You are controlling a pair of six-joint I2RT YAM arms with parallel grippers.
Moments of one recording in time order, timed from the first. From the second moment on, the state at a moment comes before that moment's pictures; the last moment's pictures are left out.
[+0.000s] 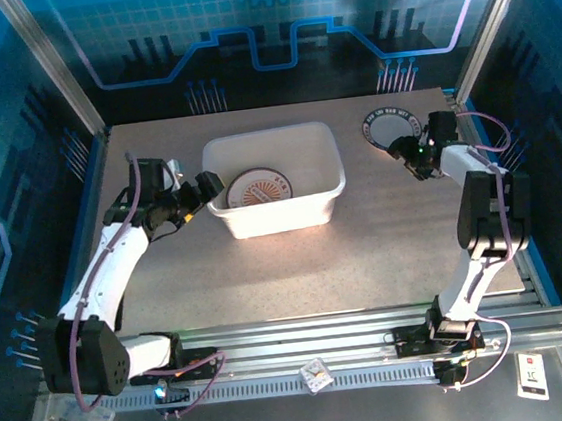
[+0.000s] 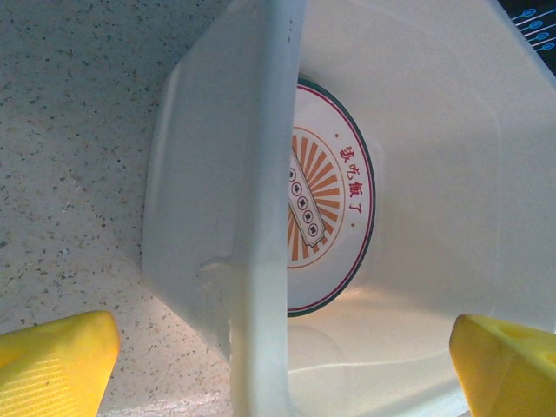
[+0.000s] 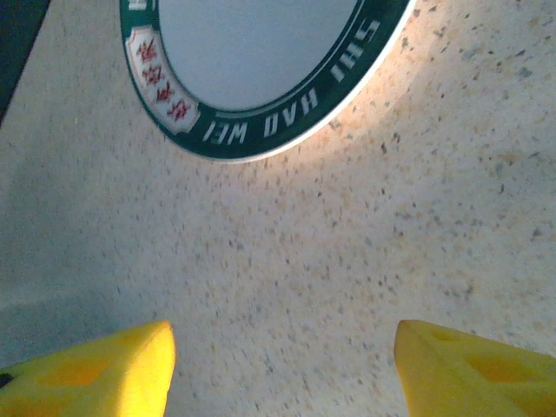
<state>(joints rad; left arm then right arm) -0.07 1.26 1.01 -0.57 0.40 -0.66 -0.17 1.85 1.22 -0.31 -0.32 0.68</state>
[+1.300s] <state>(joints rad) -0.07 1.30 1.06 -0.62 0.35 -0.67 -0.17 2.19 1.46 -0.08 -0.21 1.14</state>
